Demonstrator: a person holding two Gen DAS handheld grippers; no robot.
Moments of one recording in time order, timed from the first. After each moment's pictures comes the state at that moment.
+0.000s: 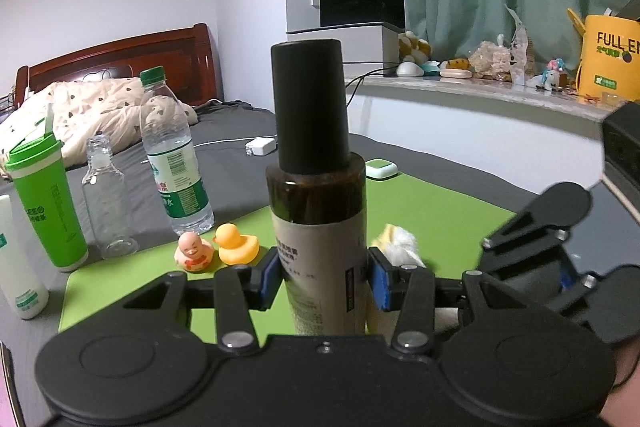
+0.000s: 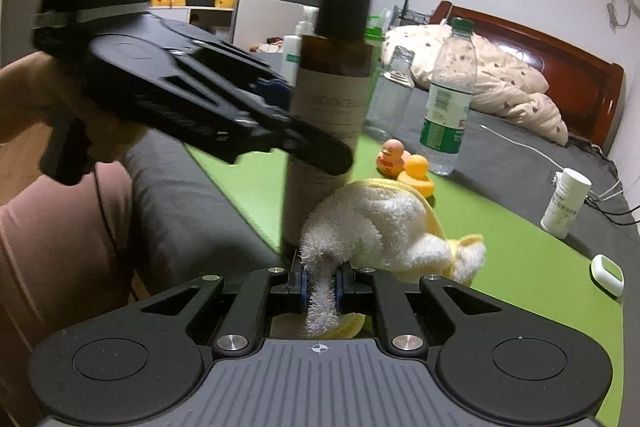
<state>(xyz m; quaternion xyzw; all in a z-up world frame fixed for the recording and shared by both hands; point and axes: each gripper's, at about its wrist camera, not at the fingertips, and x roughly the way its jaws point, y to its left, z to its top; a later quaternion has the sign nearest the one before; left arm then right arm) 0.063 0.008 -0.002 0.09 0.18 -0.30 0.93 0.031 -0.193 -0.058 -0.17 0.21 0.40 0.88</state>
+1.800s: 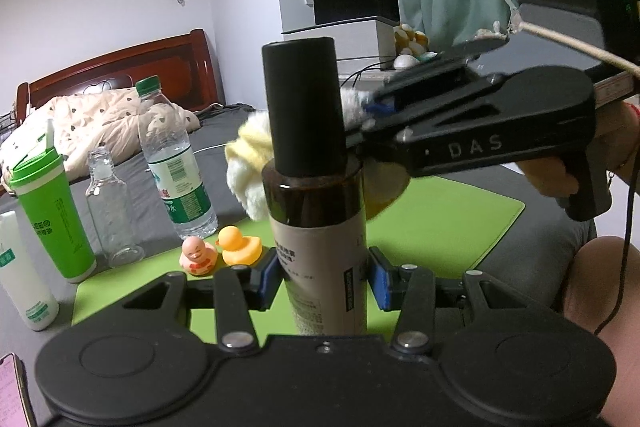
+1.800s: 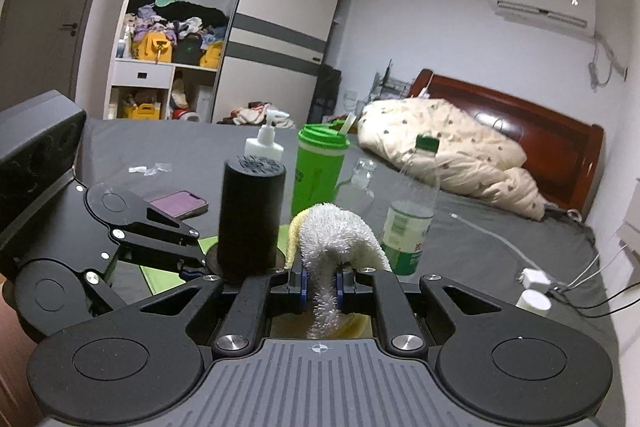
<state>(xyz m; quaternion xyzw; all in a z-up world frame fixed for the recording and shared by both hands) 0.056 0.001 -0.004 0.12 0.18 -0.29 0.93 0.092 -0.169 0.020 -0.15 0.12 0.39 0.90</state>
